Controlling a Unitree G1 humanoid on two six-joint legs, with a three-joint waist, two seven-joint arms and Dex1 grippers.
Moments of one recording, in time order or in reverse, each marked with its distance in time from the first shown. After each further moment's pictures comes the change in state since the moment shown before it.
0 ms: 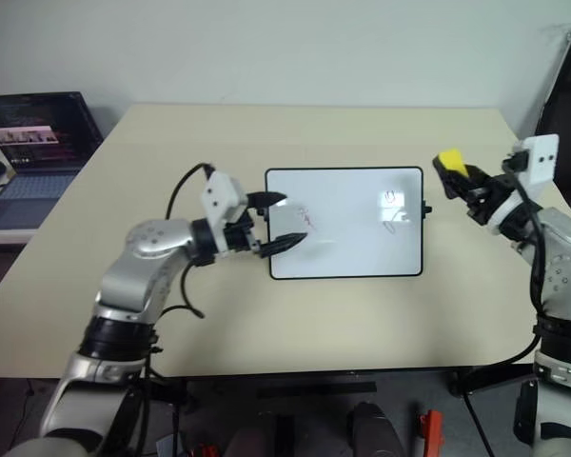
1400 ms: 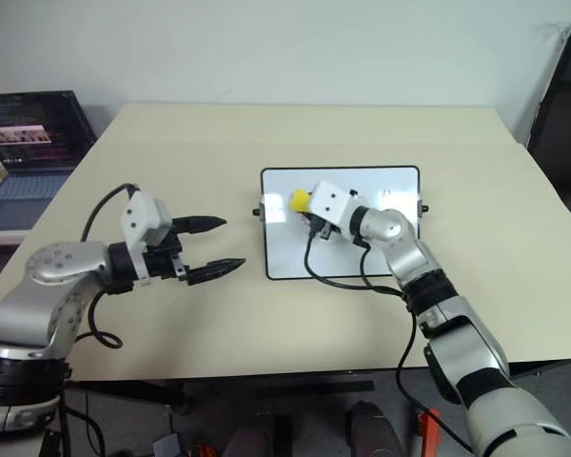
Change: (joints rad) left arm 0.179 0.242 0.153 -0.147 -0.133 0.108 -0.079; right arm -0.362 0.387 0.623 0.705 -0.749 -0.863 0.032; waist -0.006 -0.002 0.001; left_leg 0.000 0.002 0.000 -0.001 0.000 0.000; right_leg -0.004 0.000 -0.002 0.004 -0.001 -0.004
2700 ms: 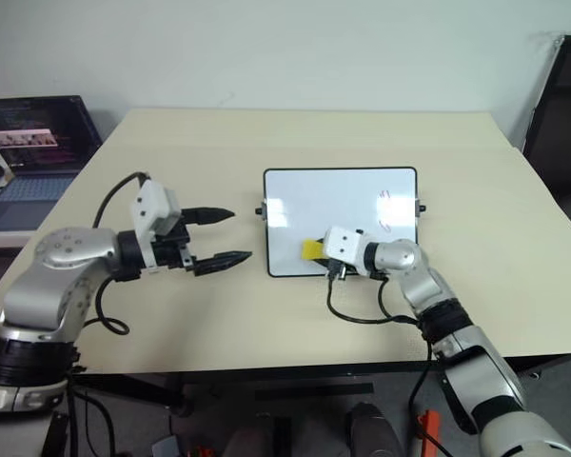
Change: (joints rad) left arm -0.108 -0.004 -0.059 0.067 0.014 -0.009 -0.028; right arm 0.234 -0.091 -0.020 -0.218 0.022 0.087 0.229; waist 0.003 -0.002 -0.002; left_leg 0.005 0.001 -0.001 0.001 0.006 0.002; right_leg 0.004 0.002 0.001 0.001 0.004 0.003
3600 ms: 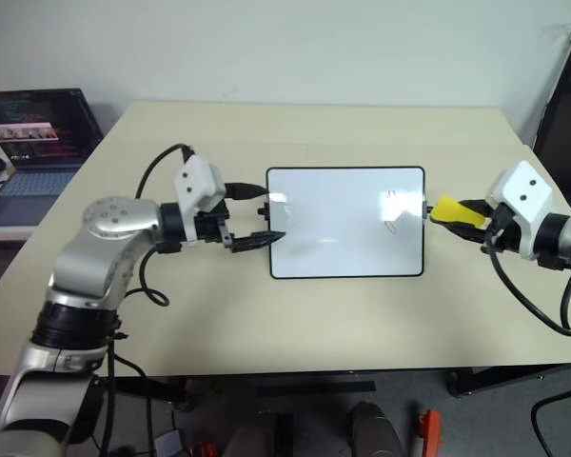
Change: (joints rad) left arm -0.208 -0.118 -0.138 0.067 0.112 -0.024 0.026; right arm 0.326 -0.635 -0.537 -0.598 0.421 0.568 0.166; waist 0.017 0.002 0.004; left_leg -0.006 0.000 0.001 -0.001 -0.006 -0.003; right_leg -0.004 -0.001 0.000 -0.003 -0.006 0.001
